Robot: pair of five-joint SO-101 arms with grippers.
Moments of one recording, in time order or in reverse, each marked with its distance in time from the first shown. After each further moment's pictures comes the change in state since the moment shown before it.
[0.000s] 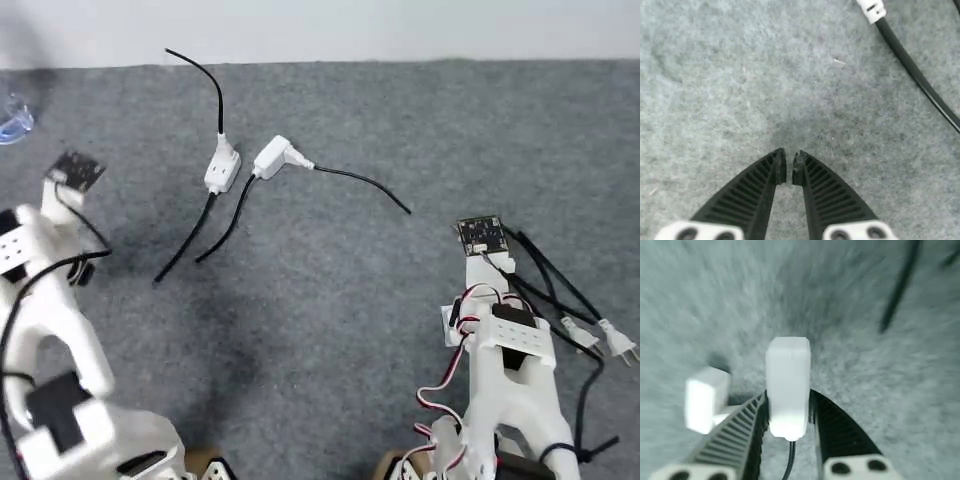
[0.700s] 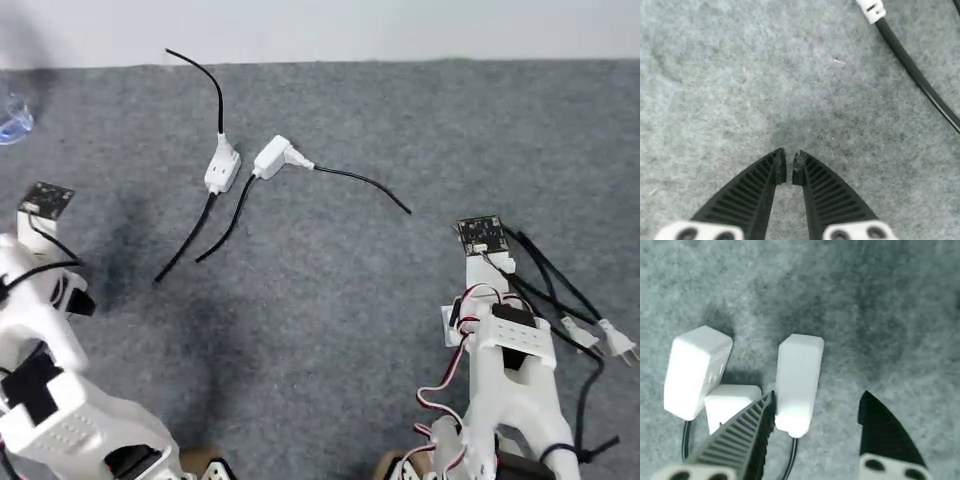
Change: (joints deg) left arm -9.5 12.1 4.9 -12.8 -0.2; right arm 0.0 0.0 0.0 0.0 0.0
